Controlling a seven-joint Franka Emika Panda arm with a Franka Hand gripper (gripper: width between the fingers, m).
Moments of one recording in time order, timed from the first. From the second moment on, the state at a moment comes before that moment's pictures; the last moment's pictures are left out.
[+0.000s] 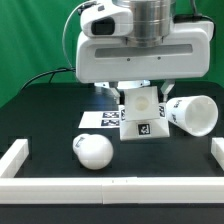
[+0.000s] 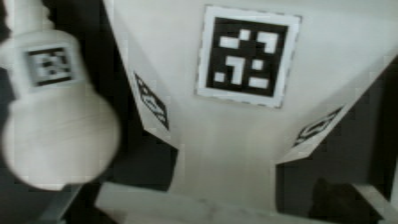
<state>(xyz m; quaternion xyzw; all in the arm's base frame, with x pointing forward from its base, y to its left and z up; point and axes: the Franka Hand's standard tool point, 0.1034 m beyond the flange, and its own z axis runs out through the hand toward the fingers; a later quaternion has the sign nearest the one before) 0.574 0.003 0.113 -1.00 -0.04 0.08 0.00</state>
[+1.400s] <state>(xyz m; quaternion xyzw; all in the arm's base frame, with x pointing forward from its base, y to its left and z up) 0.615 0.070 0.065 -0.96 -0.05 -0.29 0.00</state>
